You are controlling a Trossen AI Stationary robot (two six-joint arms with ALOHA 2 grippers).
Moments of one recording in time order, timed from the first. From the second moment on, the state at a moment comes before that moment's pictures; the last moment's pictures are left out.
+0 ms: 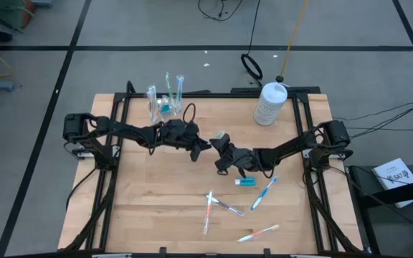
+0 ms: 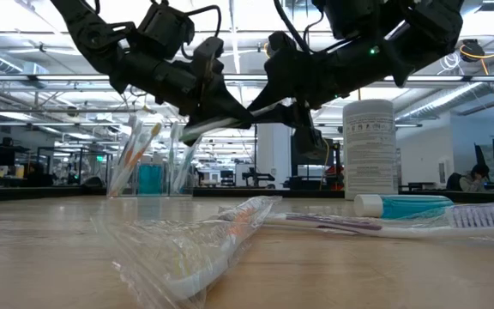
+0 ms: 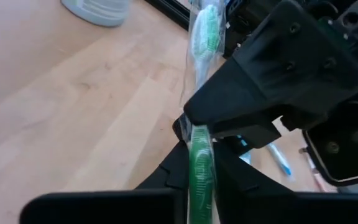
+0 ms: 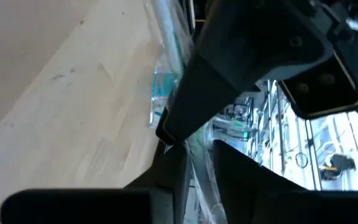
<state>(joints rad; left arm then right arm) 0.18 1.61 0.74 0.49 0.18 -0.50 0.12 1.77 0.79 0.71 0.71 -1.33</state>
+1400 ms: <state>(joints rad) 0.35 1.69 0.76 0.99 -0.85 0.09 0.14 1.77 0.79 0.45 0.81 -0.48</state>
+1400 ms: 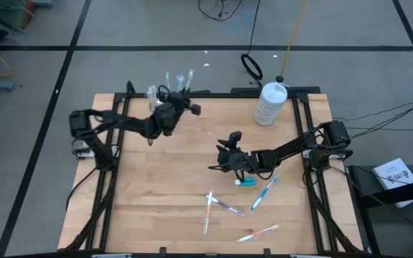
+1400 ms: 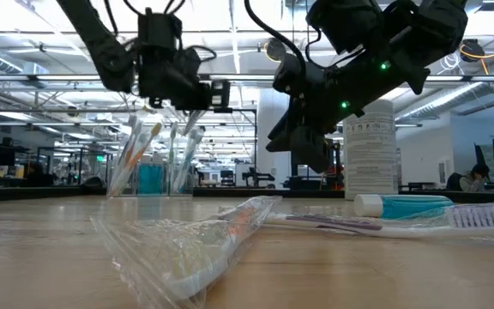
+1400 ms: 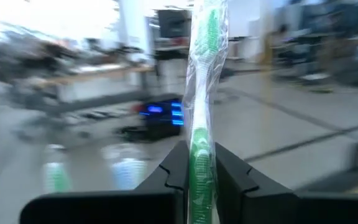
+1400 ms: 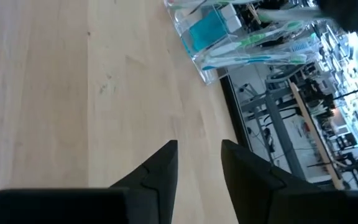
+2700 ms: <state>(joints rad) 0.54 1.87 0.86 0.78 -0.80 0.36 0.11 1.77 0.79 0.46 0.49 -0.68</state>
